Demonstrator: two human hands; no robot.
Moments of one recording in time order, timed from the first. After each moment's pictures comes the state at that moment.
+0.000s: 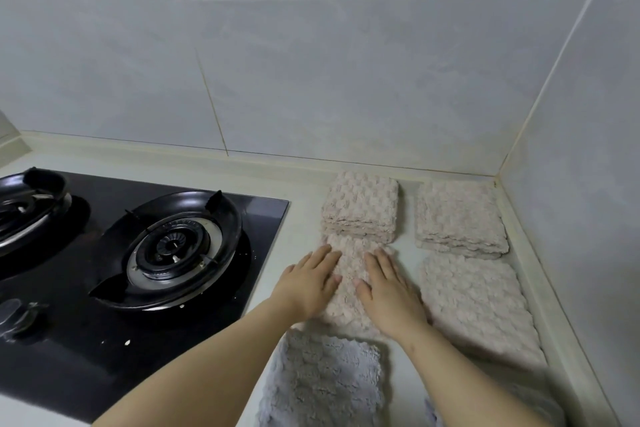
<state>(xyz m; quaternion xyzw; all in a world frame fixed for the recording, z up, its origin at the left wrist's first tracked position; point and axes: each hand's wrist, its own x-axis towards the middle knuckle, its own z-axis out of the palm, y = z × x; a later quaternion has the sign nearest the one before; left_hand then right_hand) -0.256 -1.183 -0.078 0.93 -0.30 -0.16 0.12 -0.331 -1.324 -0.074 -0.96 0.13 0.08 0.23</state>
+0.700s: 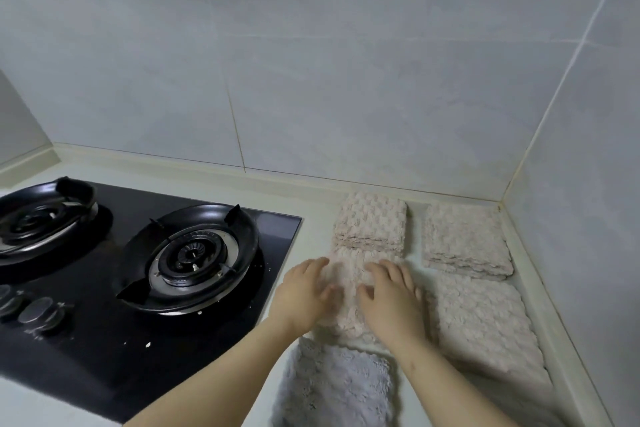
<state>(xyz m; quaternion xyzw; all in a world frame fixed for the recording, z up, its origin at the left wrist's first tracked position) -0.274 -1.159 -0.047 0.93 -0.22 -0.09 0.27 -0.343 -1.296 -0.038 -0.96 0.16 -0.04 0.23</state>
